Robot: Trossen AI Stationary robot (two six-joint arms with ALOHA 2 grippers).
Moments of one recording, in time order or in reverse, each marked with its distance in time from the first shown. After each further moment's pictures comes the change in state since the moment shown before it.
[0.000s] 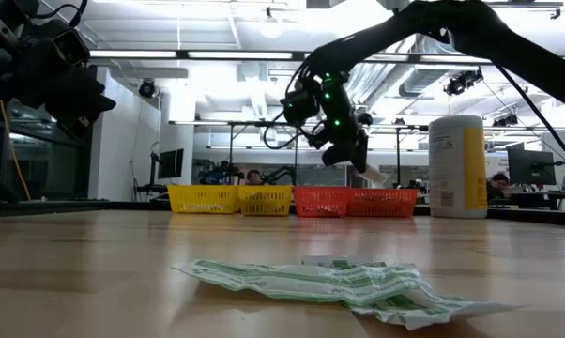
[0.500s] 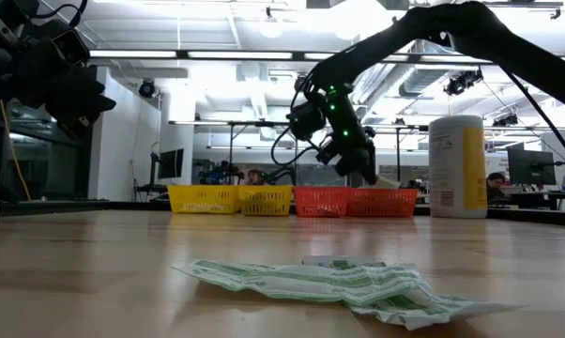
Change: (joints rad) left arm 0.000 0.000 0.000 0.000 0.000 0.000; right arm -0.032 0.000 -0.103 0.019 -0.067 -0.154
